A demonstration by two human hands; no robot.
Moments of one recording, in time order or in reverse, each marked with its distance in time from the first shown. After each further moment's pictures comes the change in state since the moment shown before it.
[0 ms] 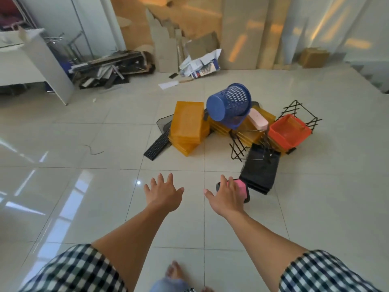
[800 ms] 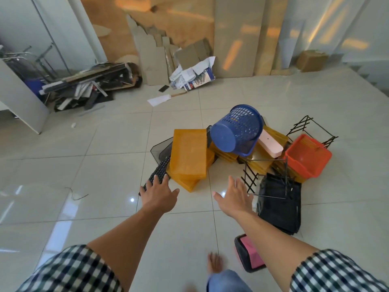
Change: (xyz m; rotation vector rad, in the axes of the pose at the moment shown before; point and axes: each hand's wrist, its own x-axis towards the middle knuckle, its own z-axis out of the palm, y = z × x) left_hand 0.362 -0.009 -0.149 0.042 -0.022 0.062; right_hand 0.329 -0.142 -0.058 -0.003 0.015 0.069
